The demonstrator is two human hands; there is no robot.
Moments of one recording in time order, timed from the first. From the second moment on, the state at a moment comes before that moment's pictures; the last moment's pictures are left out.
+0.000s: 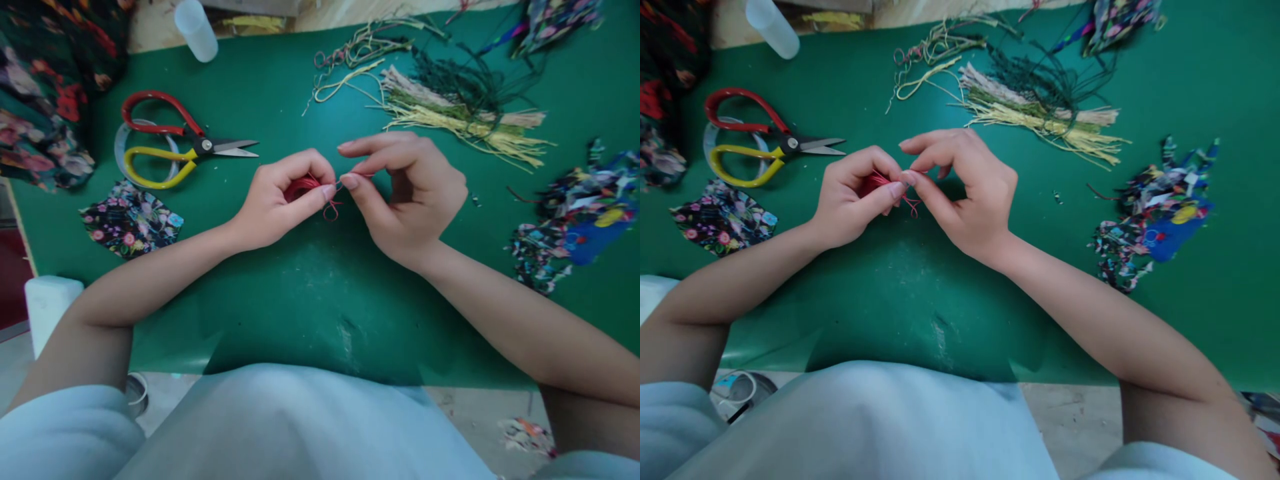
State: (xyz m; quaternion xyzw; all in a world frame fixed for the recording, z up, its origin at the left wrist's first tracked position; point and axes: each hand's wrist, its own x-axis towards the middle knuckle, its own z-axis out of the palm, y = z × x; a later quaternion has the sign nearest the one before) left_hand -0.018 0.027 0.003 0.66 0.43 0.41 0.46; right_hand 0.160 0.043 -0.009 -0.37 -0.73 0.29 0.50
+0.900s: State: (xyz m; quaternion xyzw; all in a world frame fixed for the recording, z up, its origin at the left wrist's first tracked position) left_hand -0.019 0.025 0.002 0.67 0.45 0.39 0.44; right_hand 0.166 0.036 -0.009 -0.40 -0.68 0.41 0.46
